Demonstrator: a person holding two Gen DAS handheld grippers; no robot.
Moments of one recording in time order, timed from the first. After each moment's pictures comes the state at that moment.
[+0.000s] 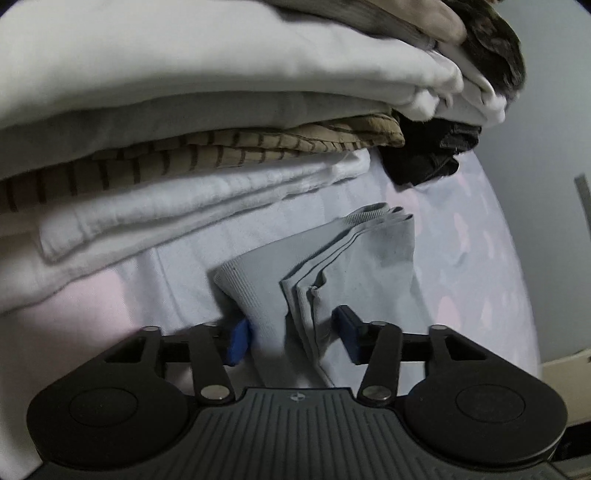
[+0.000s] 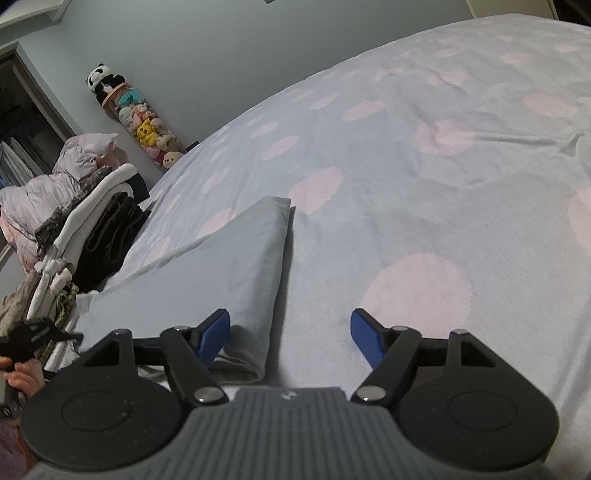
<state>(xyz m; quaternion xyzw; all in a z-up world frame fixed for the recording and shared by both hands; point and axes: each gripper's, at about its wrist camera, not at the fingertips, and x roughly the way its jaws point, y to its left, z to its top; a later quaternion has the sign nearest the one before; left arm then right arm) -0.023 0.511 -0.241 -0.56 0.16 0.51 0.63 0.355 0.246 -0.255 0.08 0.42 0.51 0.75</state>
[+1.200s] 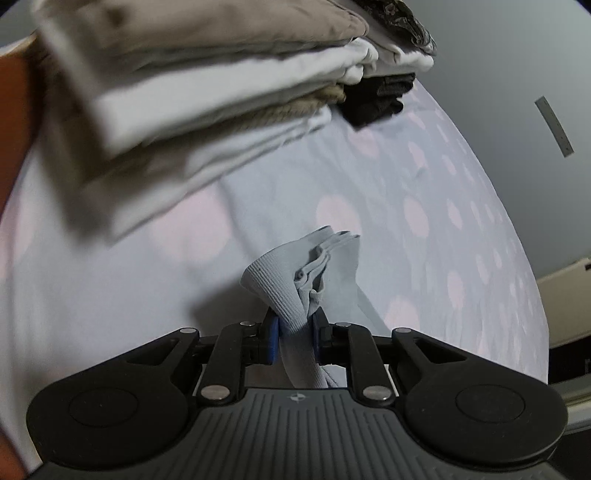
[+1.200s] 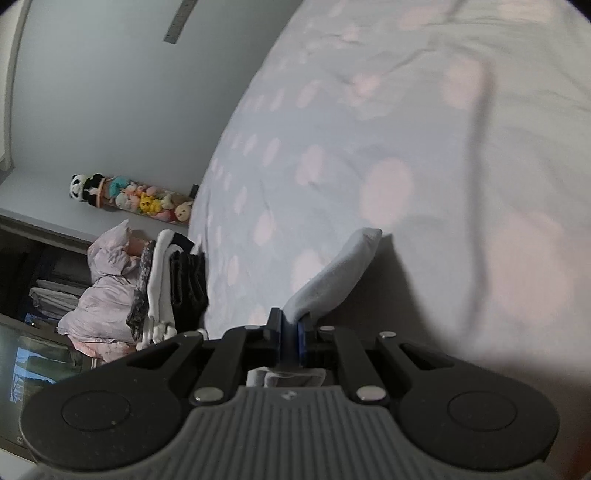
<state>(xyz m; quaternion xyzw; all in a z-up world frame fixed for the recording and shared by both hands) -0.093 0.387 -0.169 -0.53 0.23 0.45 0.68 0.302 0.090 -0.183 0.28 0.56 0.42 0.66</state>
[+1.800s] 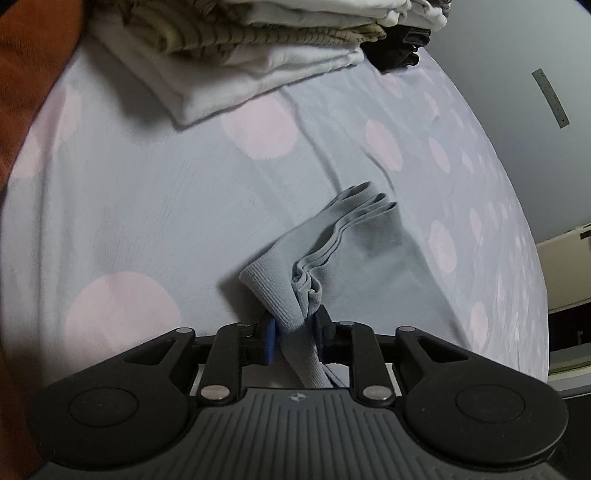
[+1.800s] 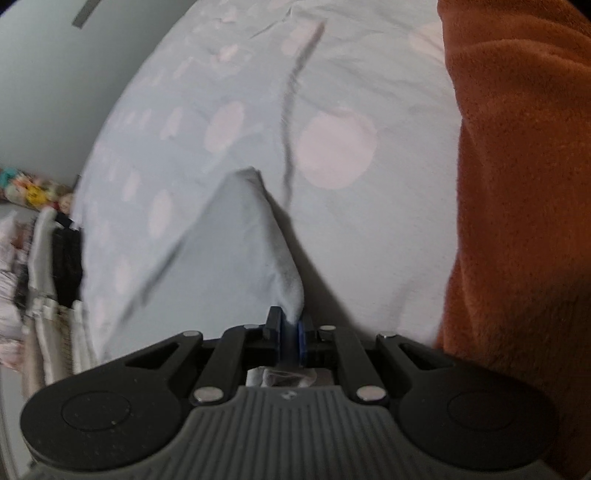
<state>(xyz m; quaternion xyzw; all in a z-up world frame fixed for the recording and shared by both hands) -0.135 0.352 -0.229 -0.55 0.26 0.40 0.68 0.235 0.058 -0.227 0.15 0.60 0.27 0.73</state>
